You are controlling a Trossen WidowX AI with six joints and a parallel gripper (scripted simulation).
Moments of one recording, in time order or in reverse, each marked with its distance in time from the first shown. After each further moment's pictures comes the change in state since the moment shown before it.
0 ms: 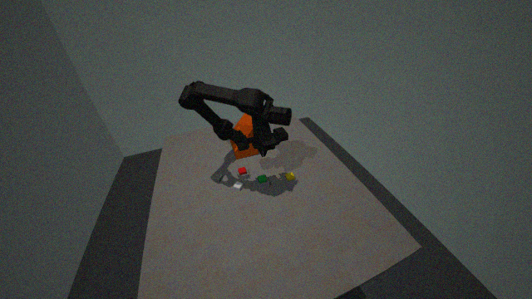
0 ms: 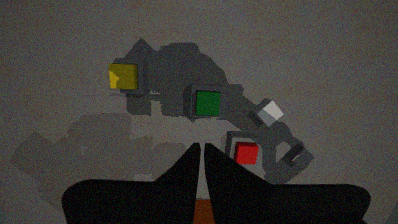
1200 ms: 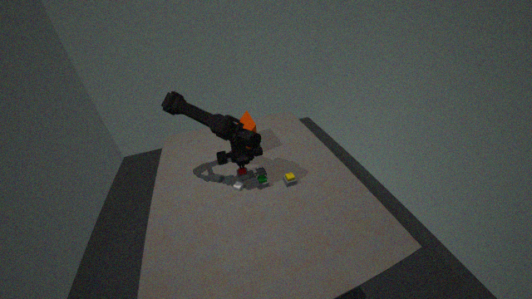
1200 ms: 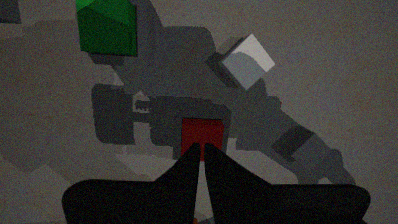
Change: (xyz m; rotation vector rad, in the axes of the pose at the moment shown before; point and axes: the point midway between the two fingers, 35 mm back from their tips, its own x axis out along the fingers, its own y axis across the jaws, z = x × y) arm 0.095 -0.085 -0.067 -0.007 0.005 -0.010
